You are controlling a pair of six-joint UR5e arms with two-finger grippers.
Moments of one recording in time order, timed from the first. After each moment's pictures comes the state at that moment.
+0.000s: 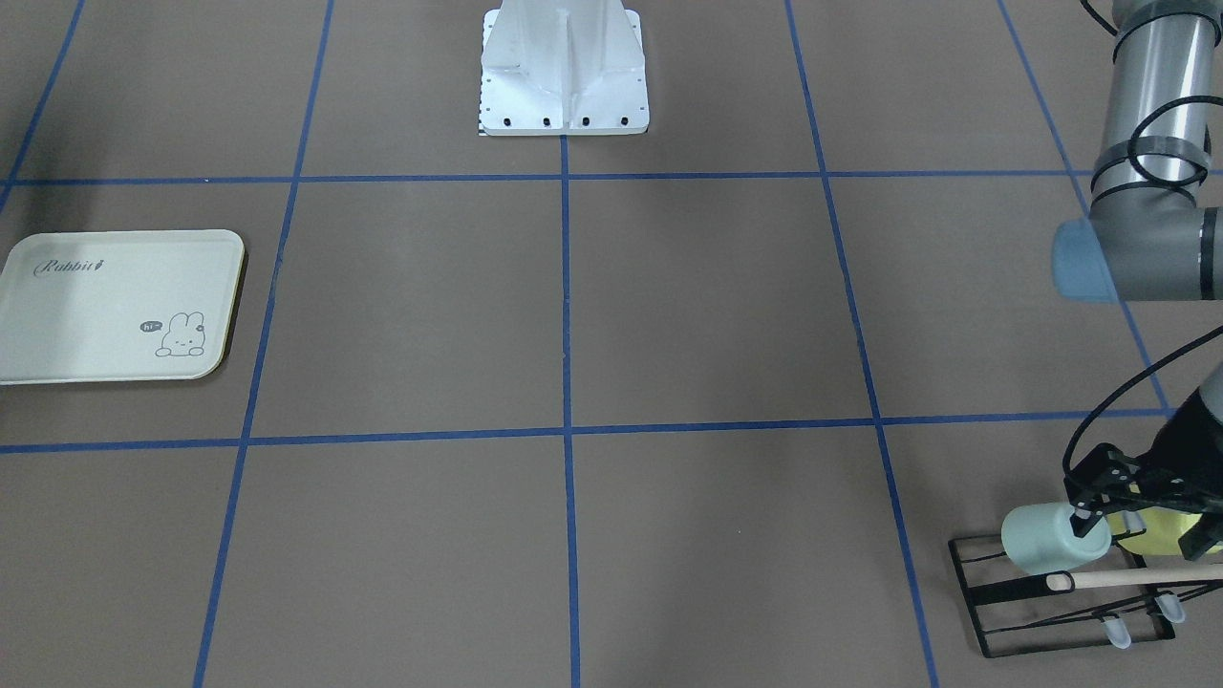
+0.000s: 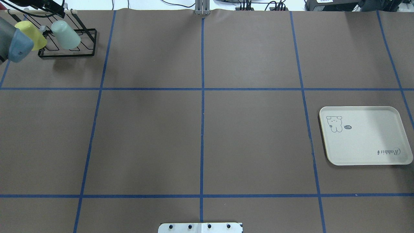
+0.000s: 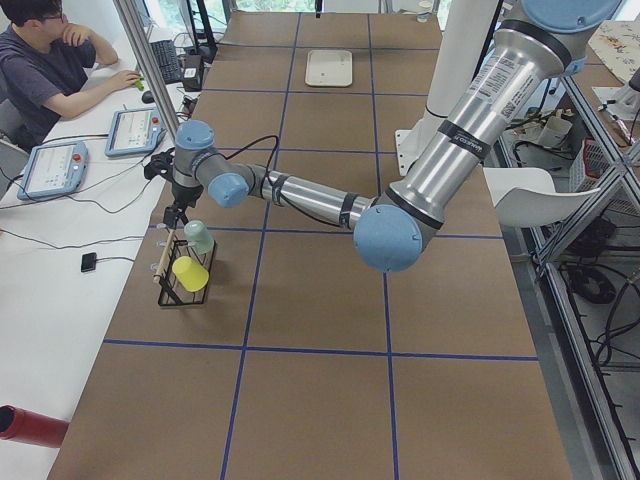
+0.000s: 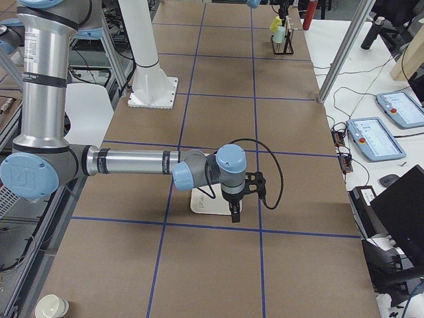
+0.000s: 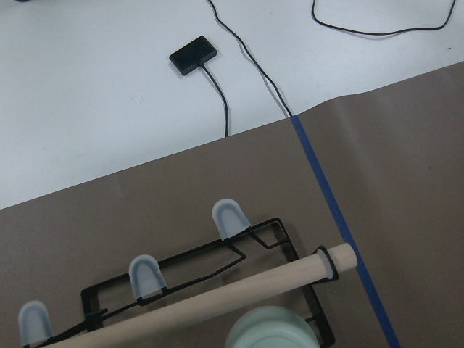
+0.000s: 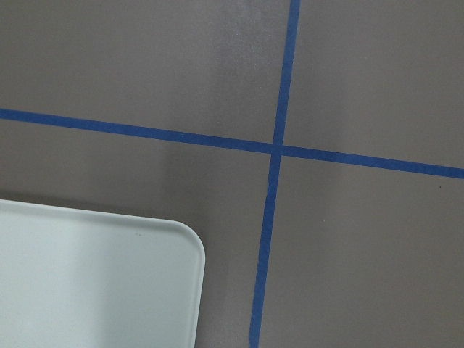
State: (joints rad) left arm -1.20 -2.15 -1.23 -2.09 -2.02 -0.41; right arm 1.46 -1.70 1.70 -1.33 2.30 0.12
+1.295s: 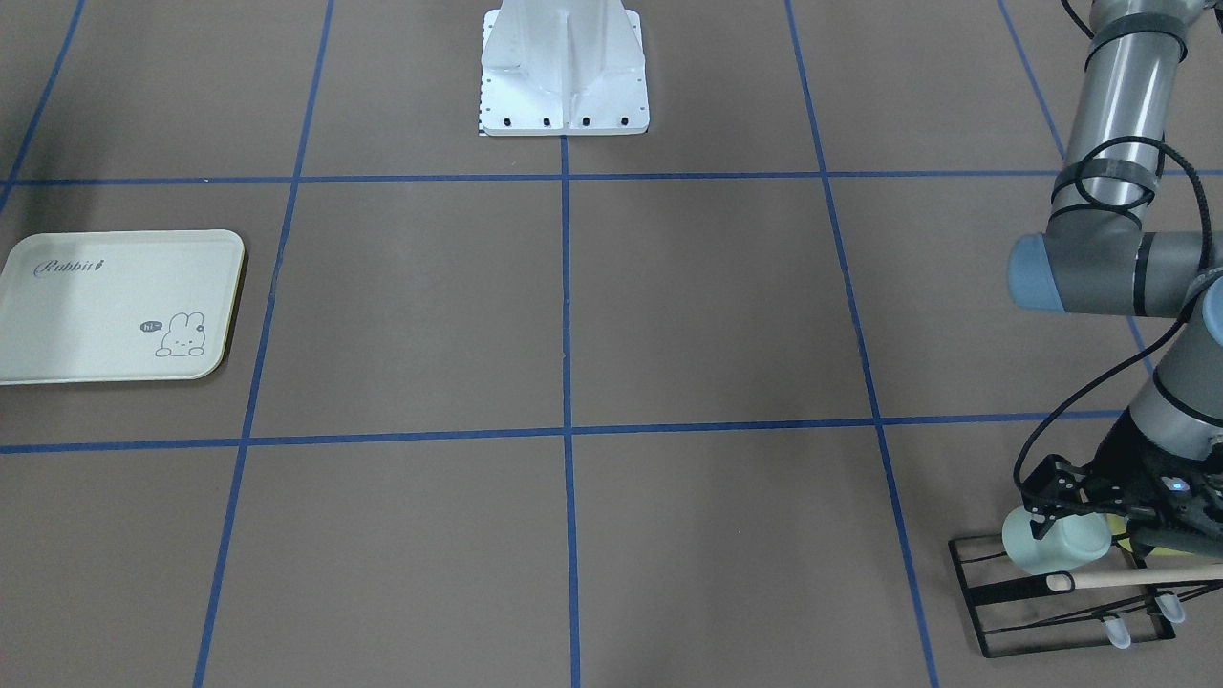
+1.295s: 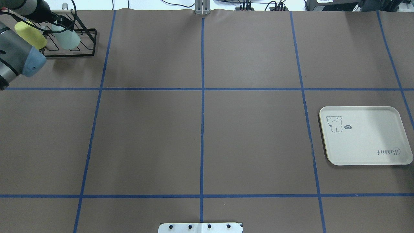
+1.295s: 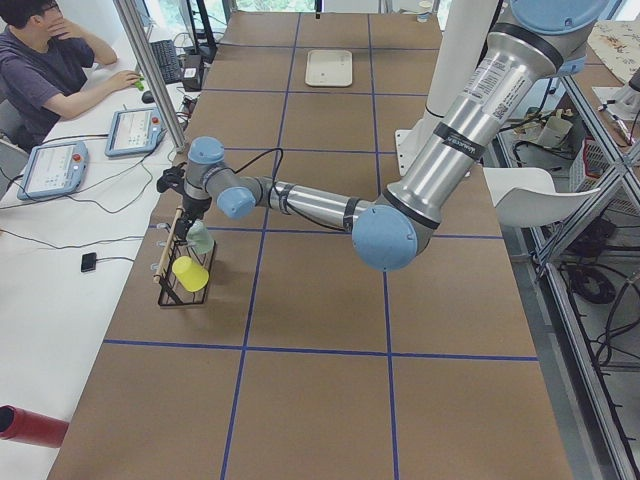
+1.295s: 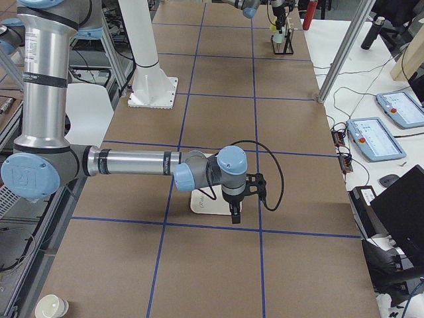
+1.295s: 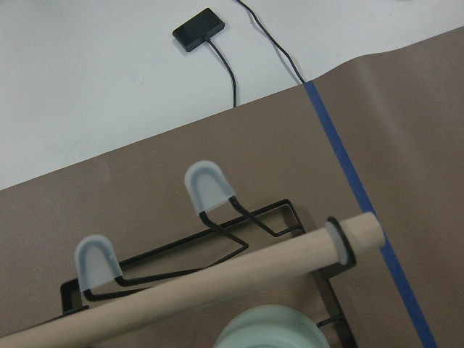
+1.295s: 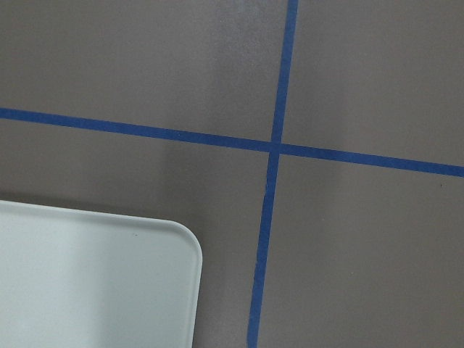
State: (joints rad) left arm -1.15 -2.14 -1.17 -2.17 -1.98 -0.49; right arm 1.46 -1.70 1.69 -1.33 2.30 0.12
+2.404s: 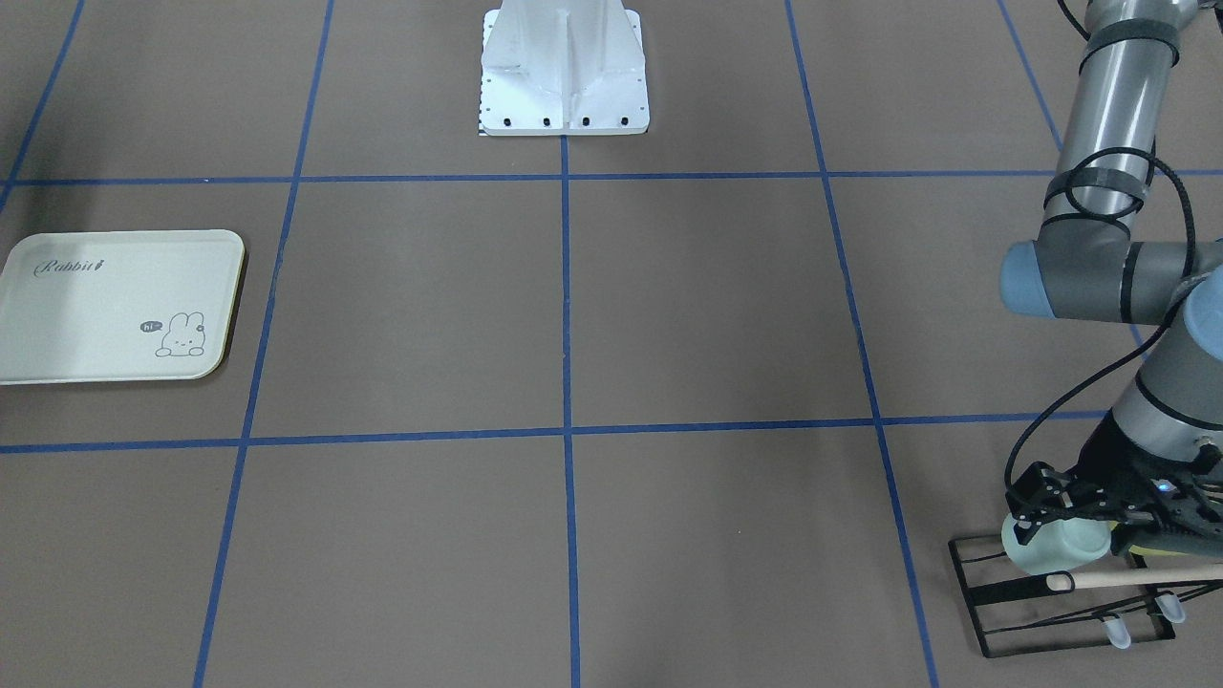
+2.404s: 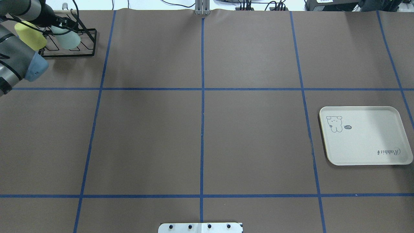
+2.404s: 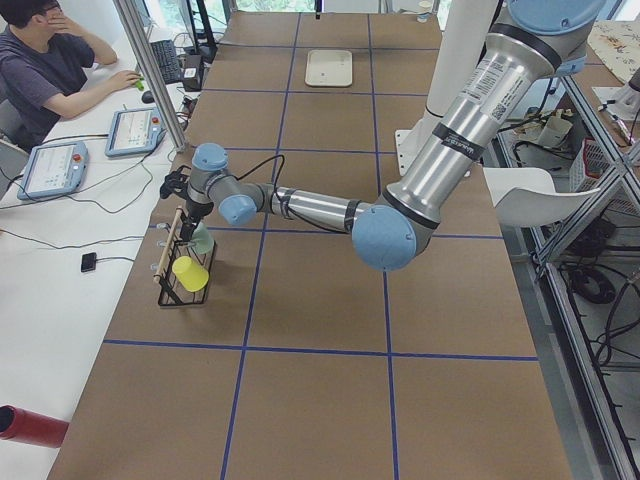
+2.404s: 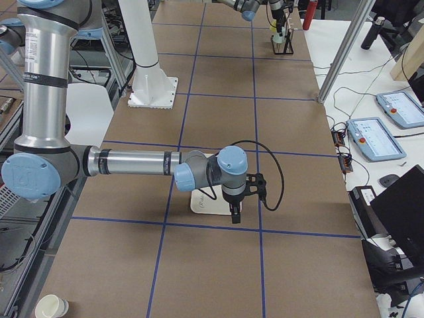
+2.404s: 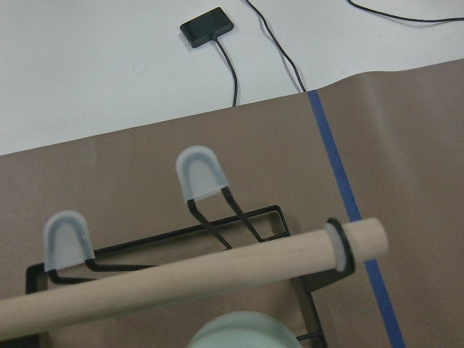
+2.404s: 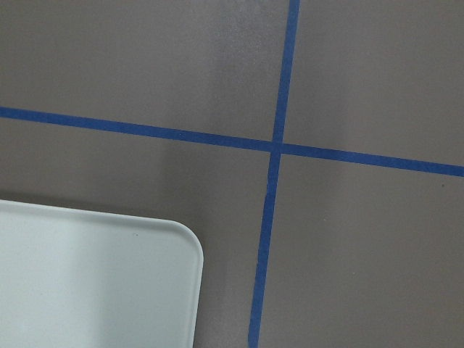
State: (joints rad) left arm -1.13 -2.14 -1.14 -2.23 -1.99 -0.59; right arm 1.46 -1.70 1.69 -1.33 2.30 0.12
